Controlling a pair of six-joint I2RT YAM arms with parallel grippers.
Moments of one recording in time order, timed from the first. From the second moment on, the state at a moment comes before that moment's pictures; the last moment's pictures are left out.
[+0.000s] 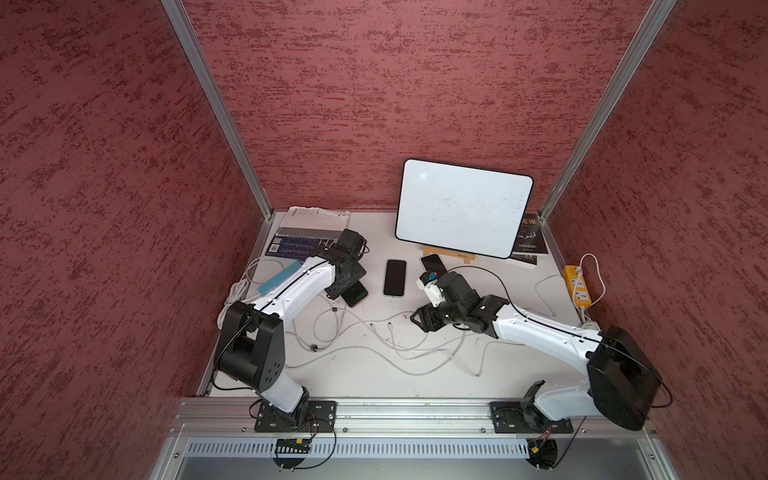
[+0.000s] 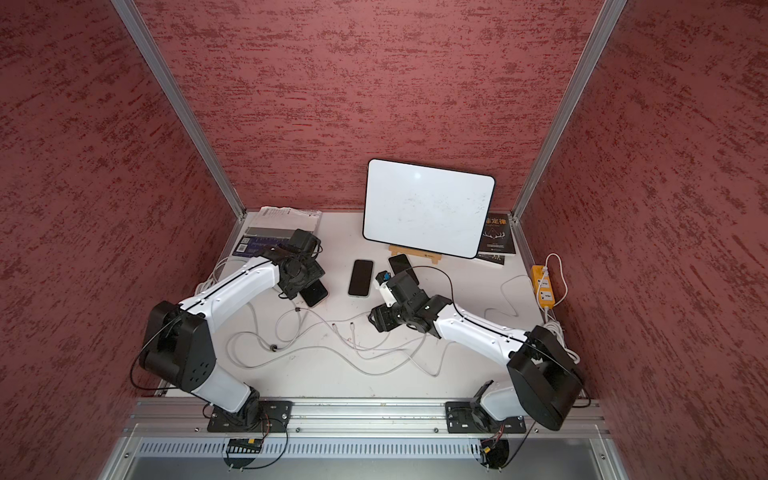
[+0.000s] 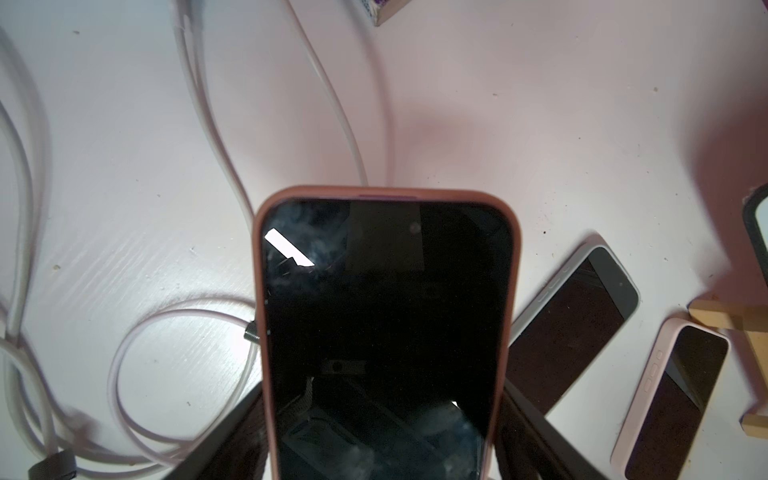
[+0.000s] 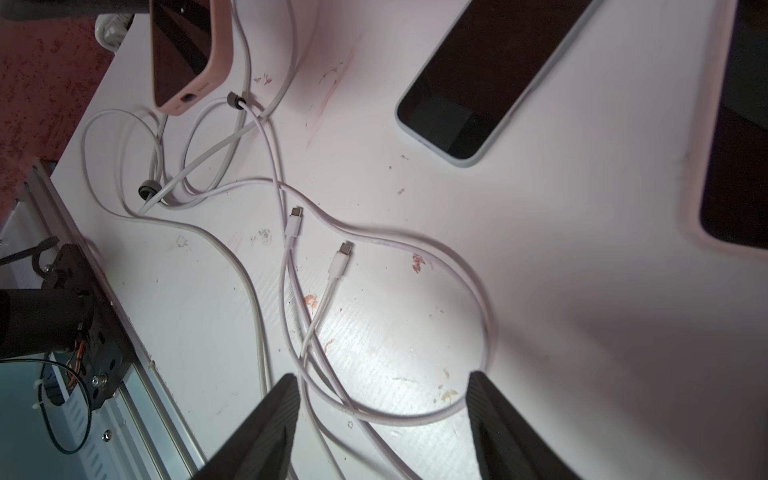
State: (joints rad) left arm -0.39 1.60 1.23 -0.86 -0.22 -1.09; right arm 0.80 1.42 0.84 -0.29 -0.22 0.32
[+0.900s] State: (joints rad) left arm -0.37 1.72 1.28 -0.93 -0.36 -1.10; right arm 1.07 1.95 1.28 -0.34 -0.05 0.27
